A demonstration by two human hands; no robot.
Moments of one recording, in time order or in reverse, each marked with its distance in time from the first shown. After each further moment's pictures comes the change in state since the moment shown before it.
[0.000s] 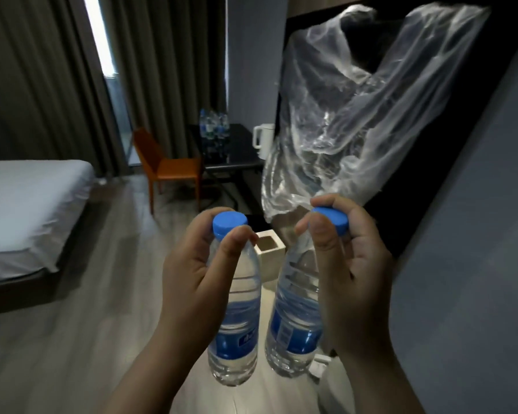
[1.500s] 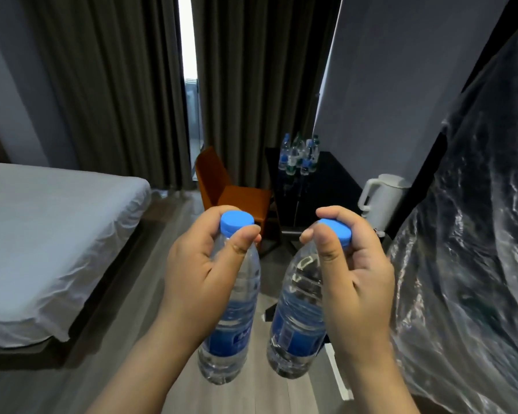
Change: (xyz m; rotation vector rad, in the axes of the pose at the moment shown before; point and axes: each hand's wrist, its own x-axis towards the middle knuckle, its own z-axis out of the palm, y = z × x) left_hand 0.537 -0.432 -0.089 0.306 0.192 -0.038; right_hand 0.432 0.378 0.451 0.194 -0.258 0.050
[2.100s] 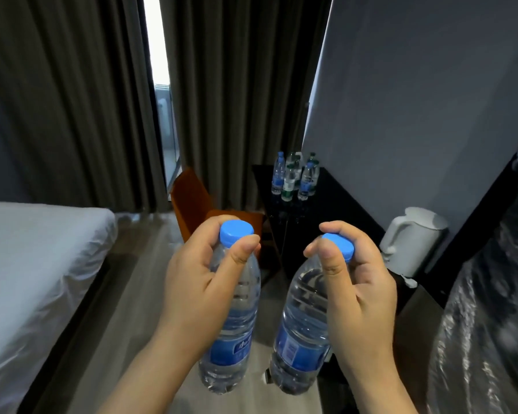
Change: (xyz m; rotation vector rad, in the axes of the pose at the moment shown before) left_hand 0.246 -0.193 0.047 -0.112 -0.039 0.010; right_hand 0.216 0.169 0.127 -0.093 0.094 0.030
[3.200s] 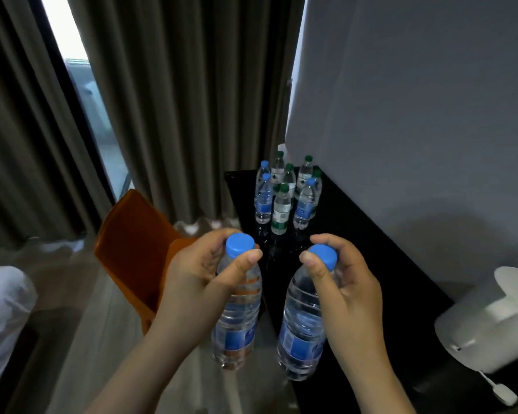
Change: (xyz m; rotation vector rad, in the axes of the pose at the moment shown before) left_hand 0.366 -0.316 0.170 -0.119 -0.277 -0.147; right_hand 0.347 0.321 0.128 -0.155 0.058 0.286
